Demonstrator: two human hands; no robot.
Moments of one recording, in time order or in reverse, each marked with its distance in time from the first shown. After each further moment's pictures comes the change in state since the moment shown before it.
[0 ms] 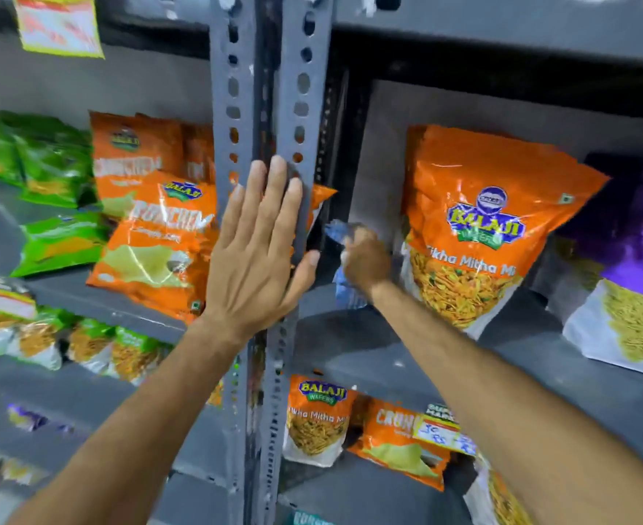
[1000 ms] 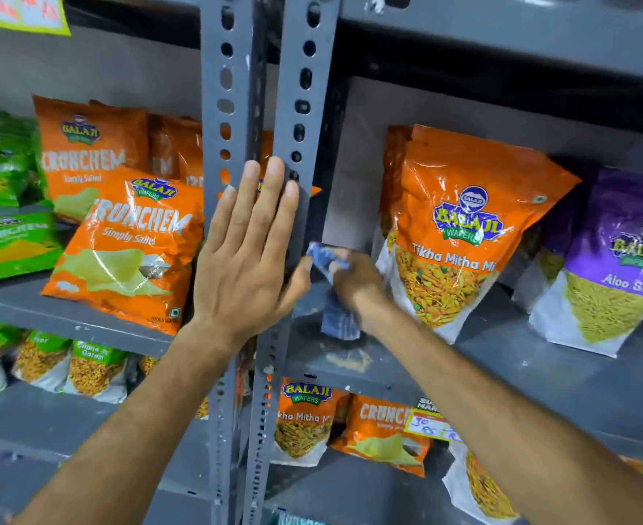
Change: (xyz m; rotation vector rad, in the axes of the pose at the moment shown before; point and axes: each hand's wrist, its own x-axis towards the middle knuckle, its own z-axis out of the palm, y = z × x) left_hand 0.000 -0.002 0.004 -0.057 0.066 0.010; right_hand -0.028 0.010 0.008 0.223 -0.048 0.239
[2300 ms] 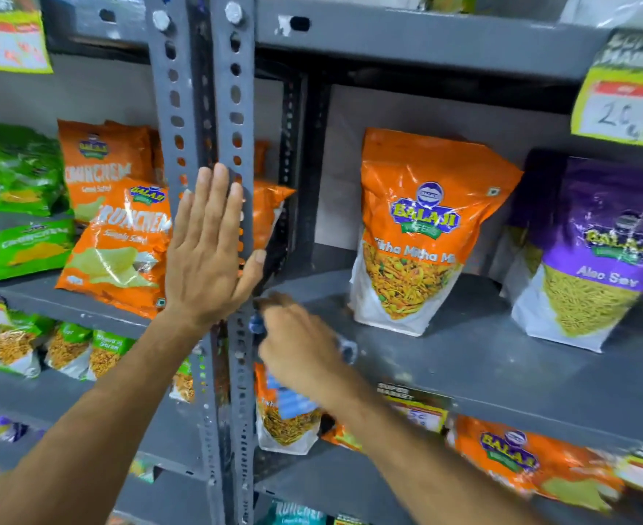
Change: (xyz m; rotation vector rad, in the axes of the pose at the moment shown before) left_hand -0.003 0.004 0.000 0.033 -0.012 -0.021; right_hand -0.134 -0.025 -0.032 -0.452 -0.305 -0.474
